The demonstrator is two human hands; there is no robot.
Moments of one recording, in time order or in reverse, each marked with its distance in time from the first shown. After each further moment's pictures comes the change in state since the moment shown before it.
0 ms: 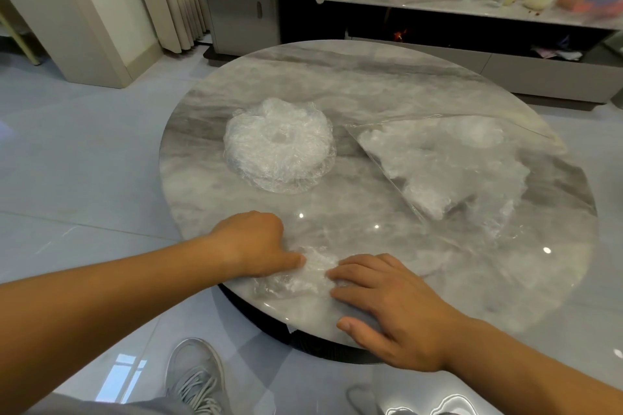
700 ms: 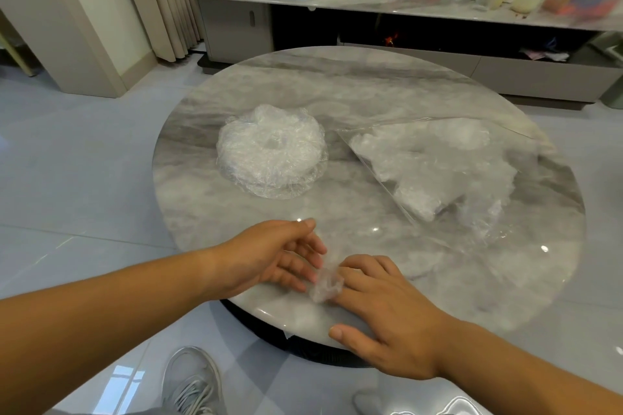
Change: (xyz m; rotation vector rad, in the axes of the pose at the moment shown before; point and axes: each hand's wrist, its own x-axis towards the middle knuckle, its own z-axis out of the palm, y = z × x) left_hand -0.018 0.021 0.002 -1.410 -0.306 0.073; right_hand -0.002 -0.006 -0.003 0.027 -0.032 0.033
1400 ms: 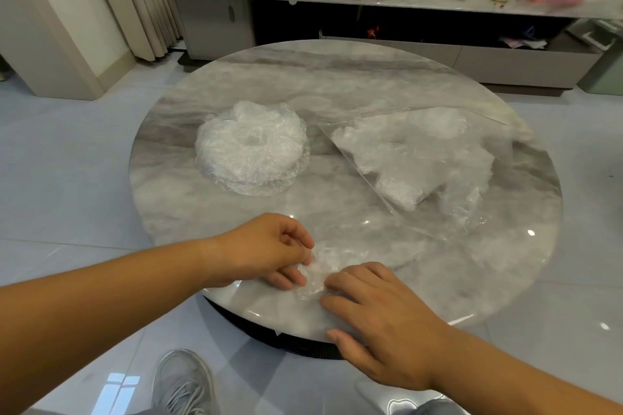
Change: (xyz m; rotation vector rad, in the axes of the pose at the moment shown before) left_hand 0.012 0.007 0.015 0.393 0.060 -0.040; right_hand -0.023 -0.002 0.015 -0.156 0.148 -0.016
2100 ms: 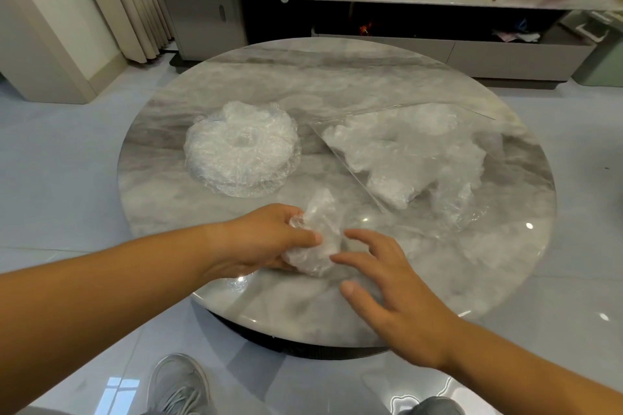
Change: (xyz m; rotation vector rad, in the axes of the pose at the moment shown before) left_hand 0.019 0.016 0.008 -0.262 -0.091 0.013; right_hand -0.004 0.014 -0.013 0.577 0.111 0.425
